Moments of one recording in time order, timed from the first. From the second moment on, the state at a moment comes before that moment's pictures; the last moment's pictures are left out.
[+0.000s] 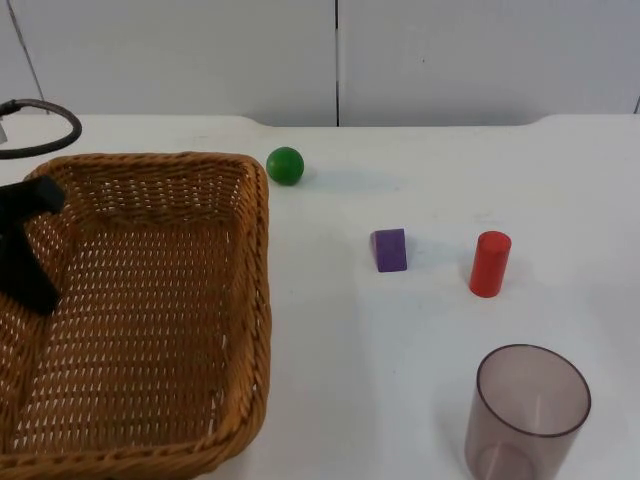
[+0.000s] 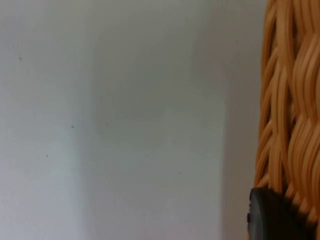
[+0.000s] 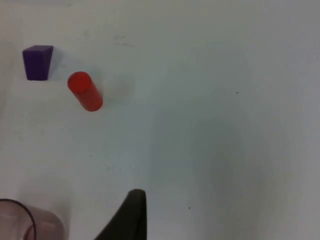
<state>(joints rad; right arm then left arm) -0.02 0.91 -0.73 0.17 0.72 -0.24 0.16 1.83 -0.94 -0.62 0.82 0.50</state>
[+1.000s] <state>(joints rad) 0.51 1.64 -1.49 -0.02 0.96 0.09 0.16 1.83 -0.94 -0.62 0.82 0.50</state>
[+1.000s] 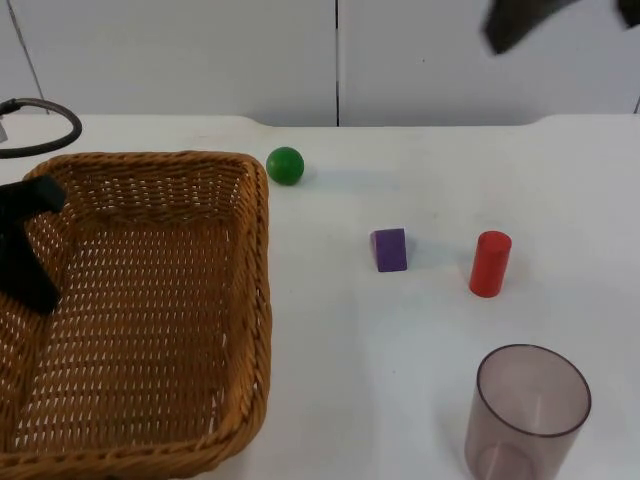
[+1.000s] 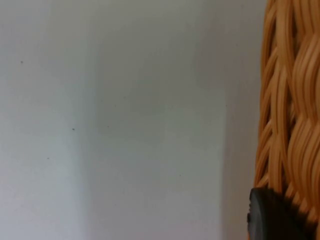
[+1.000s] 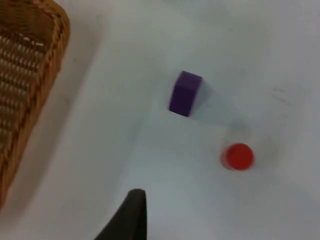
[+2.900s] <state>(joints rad) 0.59 2.45 -1.85 -0.33 0.70 0.75 0.16 1.83 -0.94 -0.64 0.80 0.50</state>
